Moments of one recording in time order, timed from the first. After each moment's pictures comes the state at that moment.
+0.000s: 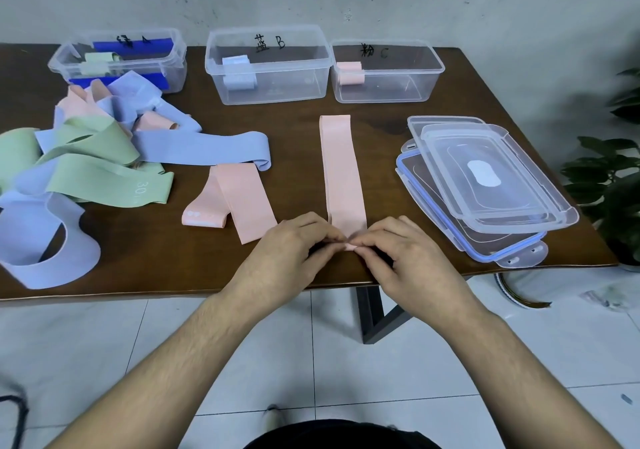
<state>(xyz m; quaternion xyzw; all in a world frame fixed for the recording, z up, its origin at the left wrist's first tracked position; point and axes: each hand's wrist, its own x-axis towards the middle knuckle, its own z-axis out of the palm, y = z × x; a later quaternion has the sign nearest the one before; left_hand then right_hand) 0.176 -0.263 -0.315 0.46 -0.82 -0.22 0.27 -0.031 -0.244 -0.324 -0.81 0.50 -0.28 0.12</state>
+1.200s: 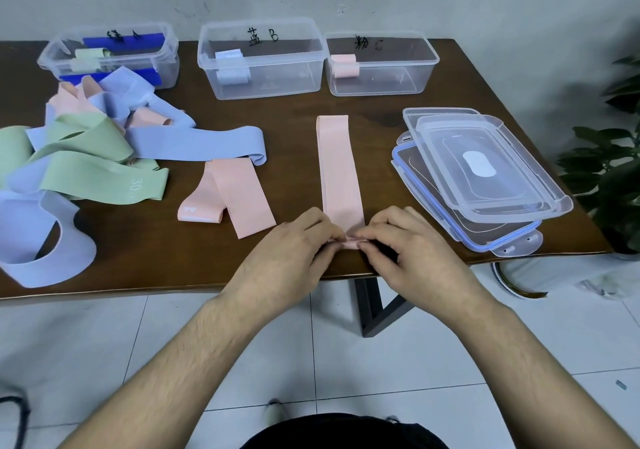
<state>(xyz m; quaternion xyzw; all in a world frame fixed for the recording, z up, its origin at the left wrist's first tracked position) 0.170 -0.251 -0.308 0.44 -0.85 -0.17 0.24 -0.038 -0.238 -0.318 -0.81 0.51 -0.26 0.11</state>
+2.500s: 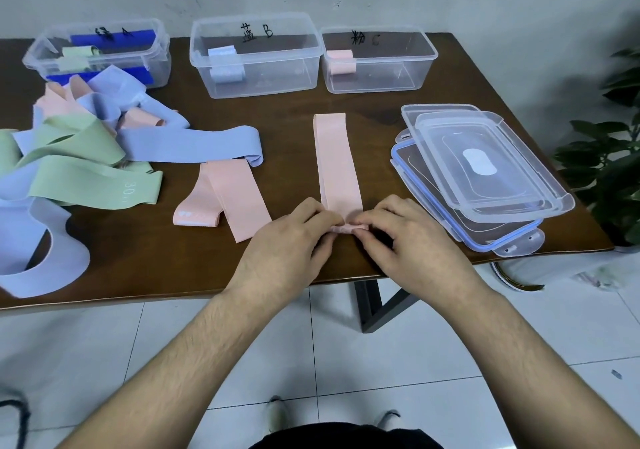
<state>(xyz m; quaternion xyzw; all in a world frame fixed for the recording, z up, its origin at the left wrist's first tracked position) 0.167 -0.261 -0.310 0.48 -0.84 -0.11 0.23 -0.030 -0.250 -0.307 -0.79 0.56 -0.22 0.12</state>
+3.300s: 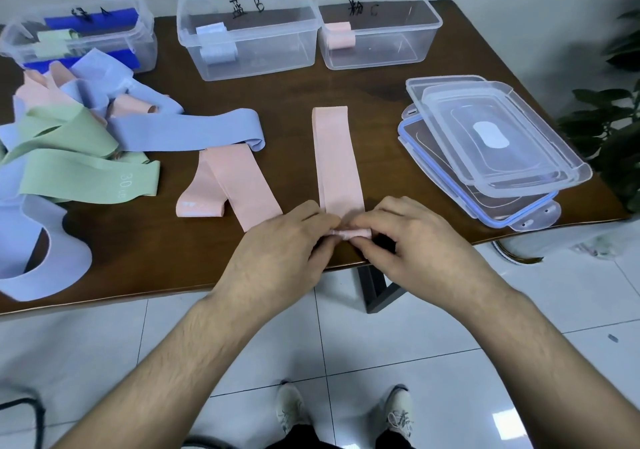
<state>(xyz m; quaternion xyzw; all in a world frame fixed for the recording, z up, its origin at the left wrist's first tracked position) 0.189 -0.249 -0.303 0.47 -0.85 -0.14 0.19 -0.013 -0.231 -0.307 -0.80 0.54 -0.22 0.13</state>
